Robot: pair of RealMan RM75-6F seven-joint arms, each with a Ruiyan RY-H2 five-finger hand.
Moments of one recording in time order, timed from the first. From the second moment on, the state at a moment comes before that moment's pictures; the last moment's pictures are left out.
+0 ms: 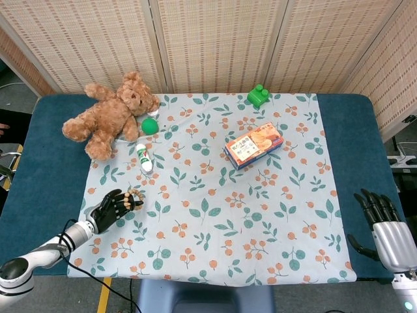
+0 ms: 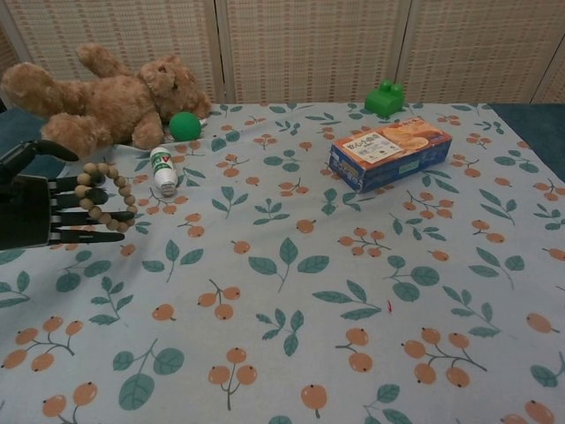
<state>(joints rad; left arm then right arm) -0.19 -1.42 -0.86 -1.47 0.48 -0.24 -0.42 0.03 -1.04 0.00 -1.68 -1.60 1.52 -0.01</state>
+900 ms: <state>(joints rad) -0.21 -1.44 -0.87 -1.42 0.50 -0.32 -0.42 0.03 -1.04 0.00 -1.68 -1.60 1.51 -0.02</state>
